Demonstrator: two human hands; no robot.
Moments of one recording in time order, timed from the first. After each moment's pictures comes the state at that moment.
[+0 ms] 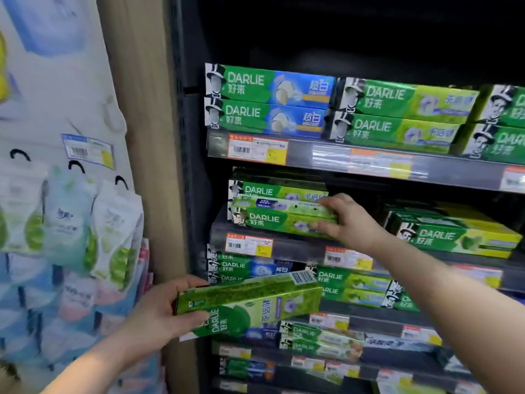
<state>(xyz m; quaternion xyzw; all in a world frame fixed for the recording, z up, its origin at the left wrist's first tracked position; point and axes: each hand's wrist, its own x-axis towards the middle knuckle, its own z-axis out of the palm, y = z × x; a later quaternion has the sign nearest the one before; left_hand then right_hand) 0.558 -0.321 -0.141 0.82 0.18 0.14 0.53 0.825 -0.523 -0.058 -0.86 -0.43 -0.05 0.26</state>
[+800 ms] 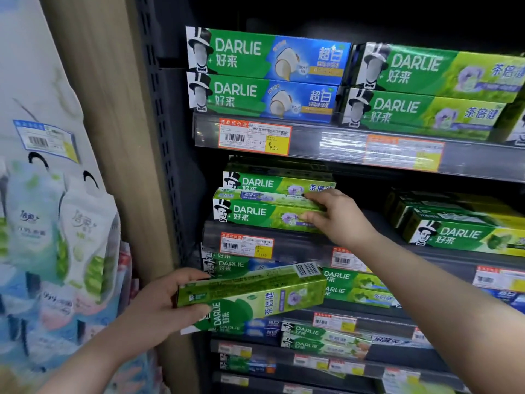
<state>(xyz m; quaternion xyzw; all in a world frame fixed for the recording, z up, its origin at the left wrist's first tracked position) 0.595 -0.303 -0.150 0.82 0.16 0.13 0.54 0.844 -0.484 -0.079 -0.87 -0.41 -0.05 0.28</state>
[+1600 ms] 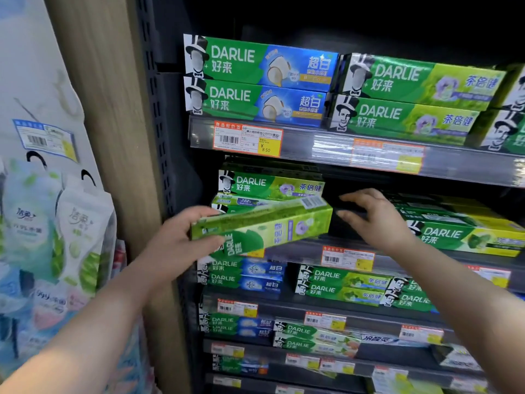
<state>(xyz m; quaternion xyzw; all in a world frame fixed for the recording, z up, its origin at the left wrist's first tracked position) 0.646 -0.305 -0.102 0.78 0.14 0.24 0.56 0.864 -0.548 -0.071 -0.89 -0.36 -0.11 0.27</state>
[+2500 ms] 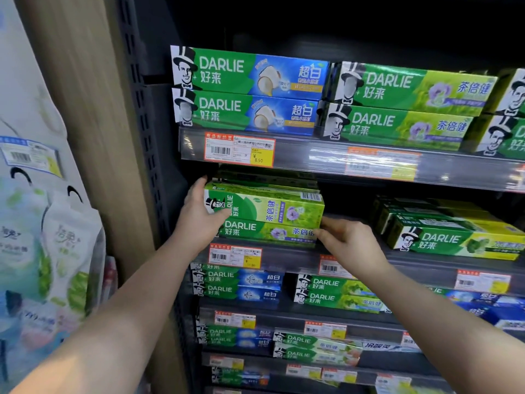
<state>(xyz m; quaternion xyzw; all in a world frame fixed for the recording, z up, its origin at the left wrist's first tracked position) 0.723 -0.295 -0.088 0.79 0.26 0.30 0.47 0.829 -0.528 -0.088 -0.87 -0.36 -0.08 0.34</state>
